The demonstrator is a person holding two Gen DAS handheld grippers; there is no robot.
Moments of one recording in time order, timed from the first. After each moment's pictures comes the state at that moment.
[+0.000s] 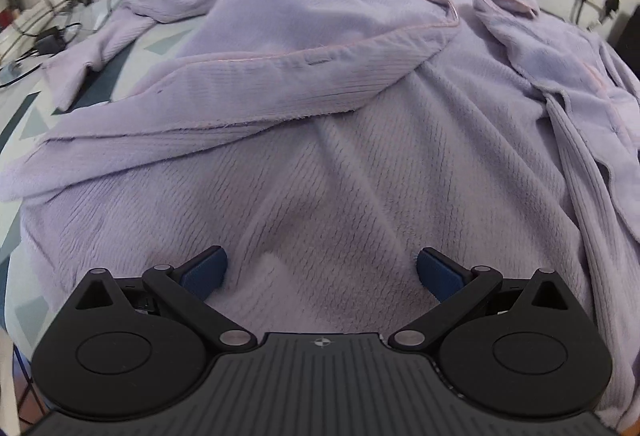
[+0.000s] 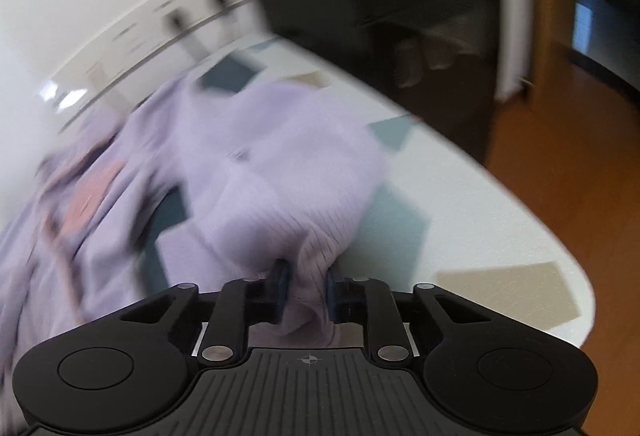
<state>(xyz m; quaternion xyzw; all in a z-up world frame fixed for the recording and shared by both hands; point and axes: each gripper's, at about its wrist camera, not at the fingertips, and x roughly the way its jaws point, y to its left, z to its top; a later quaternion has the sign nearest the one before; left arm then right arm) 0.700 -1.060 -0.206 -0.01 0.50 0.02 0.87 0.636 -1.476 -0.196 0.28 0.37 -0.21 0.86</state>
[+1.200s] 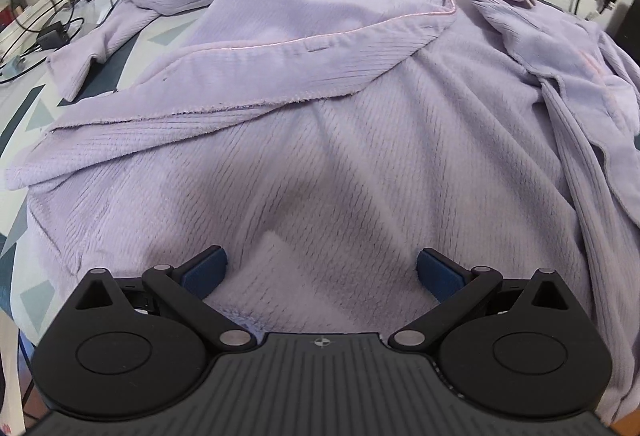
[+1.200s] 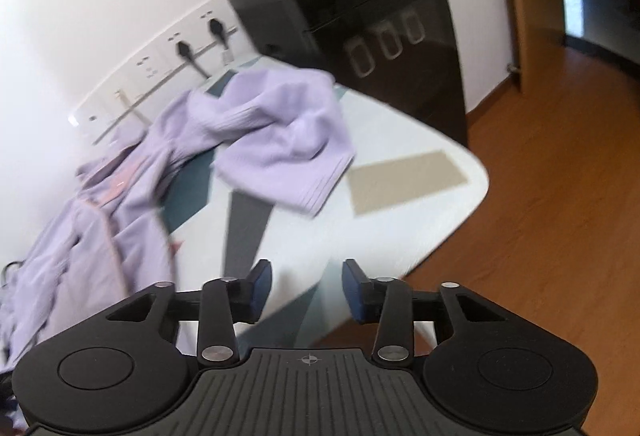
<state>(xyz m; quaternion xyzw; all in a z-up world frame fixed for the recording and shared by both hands) 0.689 -1.065 -0.206 -0.01 0.50 0.04 0.86 0.497 -1.446 -0.199 0.31 0.32 -0.16 0.88</state>
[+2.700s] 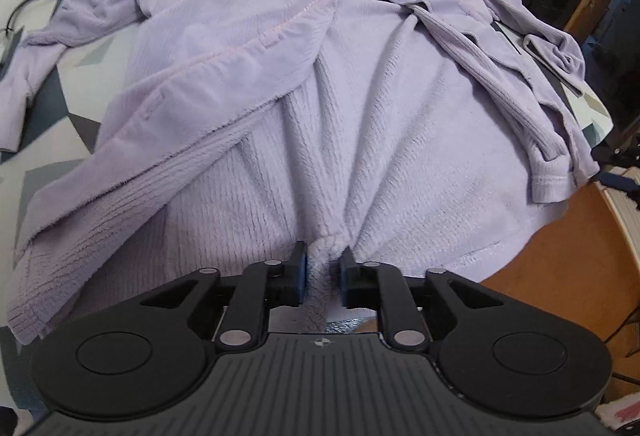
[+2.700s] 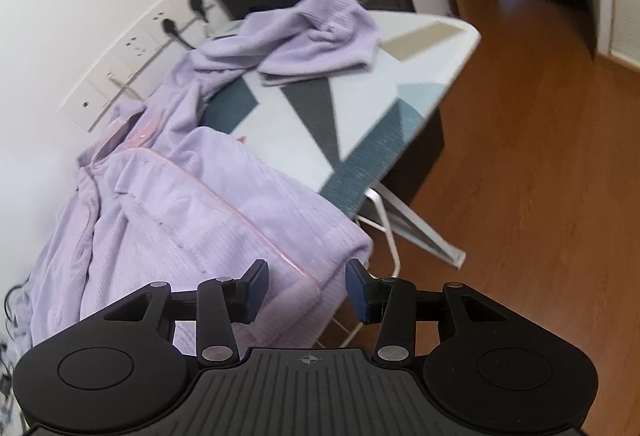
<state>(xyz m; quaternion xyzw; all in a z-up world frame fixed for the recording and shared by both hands) 0.640 -0.949 -0.188 0.07 0.50 -0.24 0.83 0.479 -1.289 -0.197 0.38 0.33 -0.25 0.83</state>
